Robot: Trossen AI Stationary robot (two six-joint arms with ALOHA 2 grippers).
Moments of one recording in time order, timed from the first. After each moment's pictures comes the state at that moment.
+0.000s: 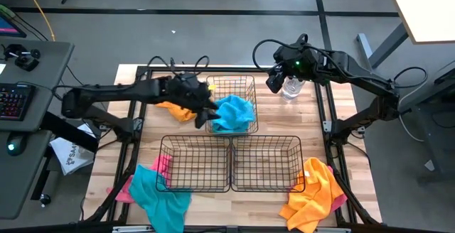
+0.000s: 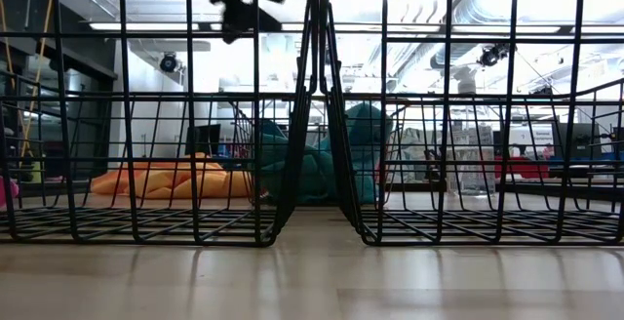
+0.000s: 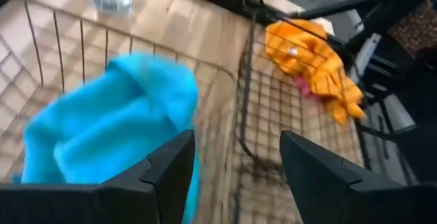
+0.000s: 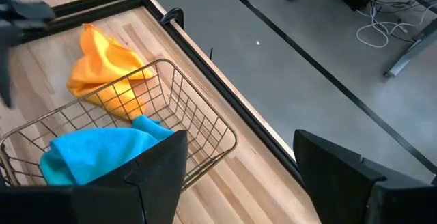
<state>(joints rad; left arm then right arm) 0.17 1.32 1.12 -0.42 0.22 -0.27 -0.24 1.40 1.74 -1.06 0.42 0.16</state>
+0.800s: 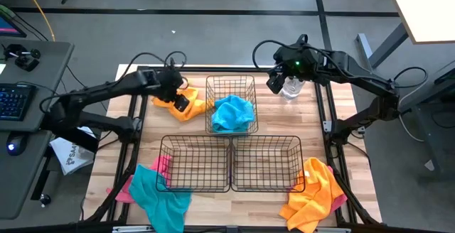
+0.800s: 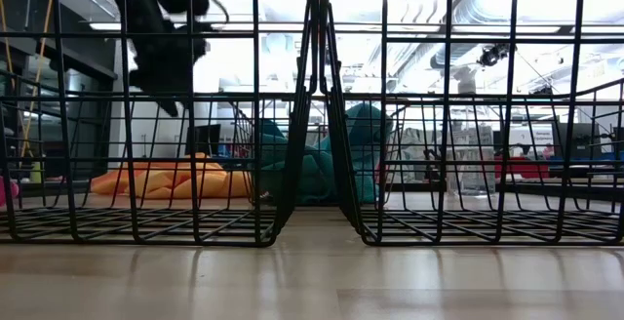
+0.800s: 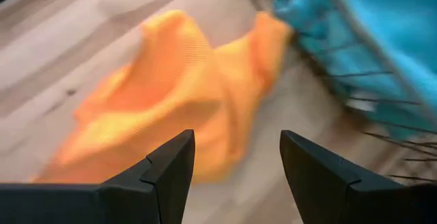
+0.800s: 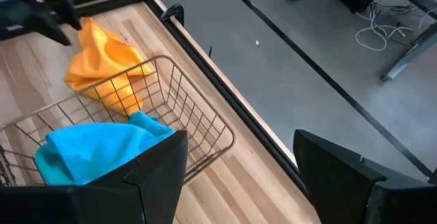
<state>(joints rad) 0.51 1.18 0.93 -0.88 -0.04 -0.37 -0.24 1.40 1.74 -1.07 0.42 0.13</state>
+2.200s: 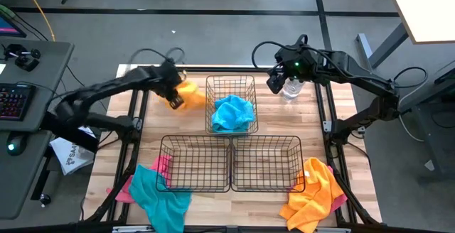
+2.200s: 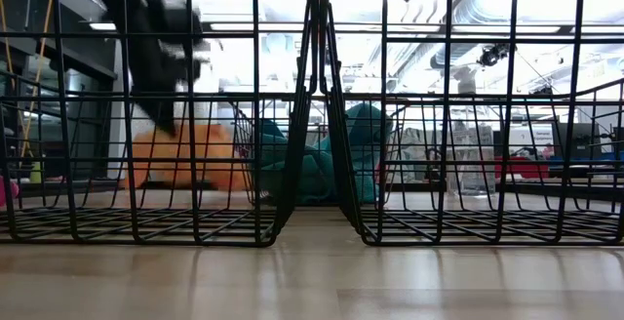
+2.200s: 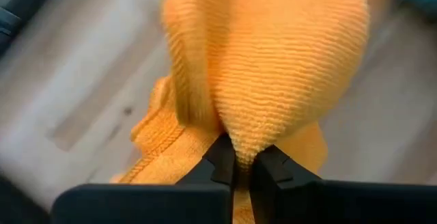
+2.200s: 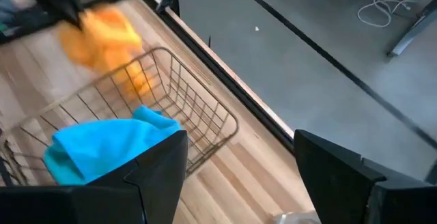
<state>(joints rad) 0.70 1.23 0.85 -0.81 -0.02 0.02 -0.24 1.40 1.74 -1.12 0.42 0.23</state>
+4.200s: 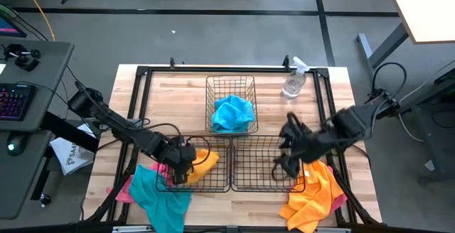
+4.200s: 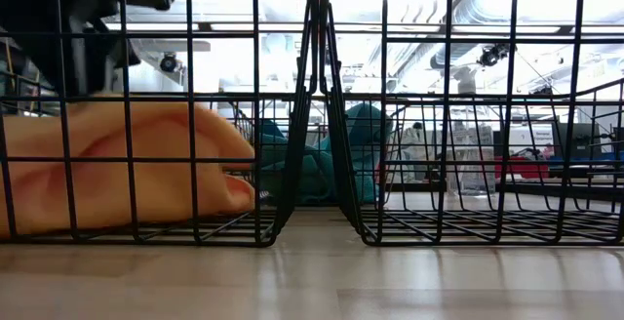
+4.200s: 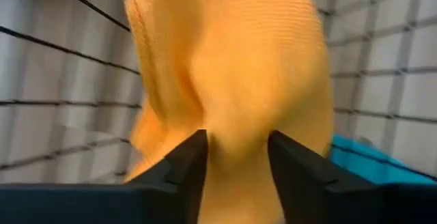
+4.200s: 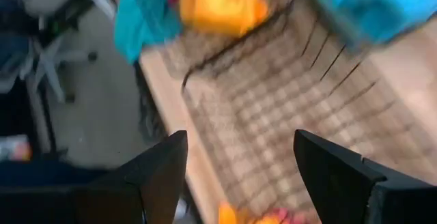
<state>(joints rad) -0.50 1.45 0.96 -0.74 -0.12 -0.68 0.56 1.46 1.74 -1.25 0.24 1.05</state>
